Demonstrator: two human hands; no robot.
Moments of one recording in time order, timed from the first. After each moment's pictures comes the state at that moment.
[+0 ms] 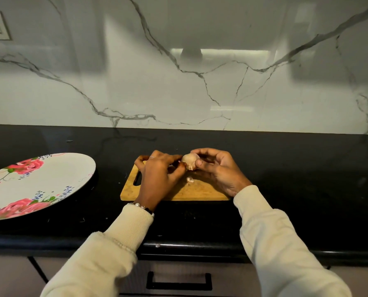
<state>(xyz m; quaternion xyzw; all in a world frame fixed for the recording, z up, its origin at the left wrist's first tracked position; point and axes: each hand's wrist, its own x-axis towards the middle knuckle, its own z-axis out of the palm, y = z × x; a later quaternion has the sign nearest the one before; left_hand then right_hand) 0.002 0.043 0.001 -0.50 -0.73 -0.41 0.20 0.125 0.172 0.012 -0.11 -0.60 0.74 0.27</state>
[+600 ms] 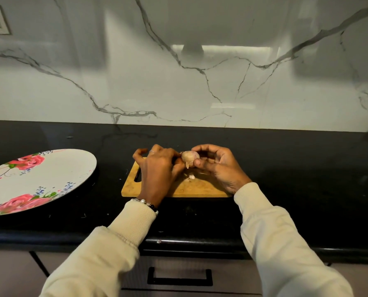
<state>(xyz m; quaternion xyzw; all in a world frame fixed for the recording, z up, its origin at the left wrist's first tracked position) 0.001 0.046 -0.001 -0.46 -0.75 -0.37 0.28 0.123 0.173 0.007 -0.10 -0.66 0.69 0.30</state>
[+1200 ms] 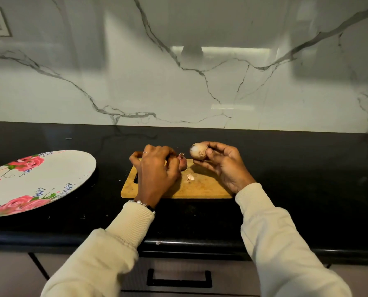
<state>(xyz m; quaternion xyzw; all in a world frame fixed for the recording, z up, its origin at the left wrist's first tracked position) -0.002 0.043 0.000 -0.45 -0.75 -0.43 0.24 0.122 0.180 0.014 -0.14 -0.56 0.74 0.35</state>
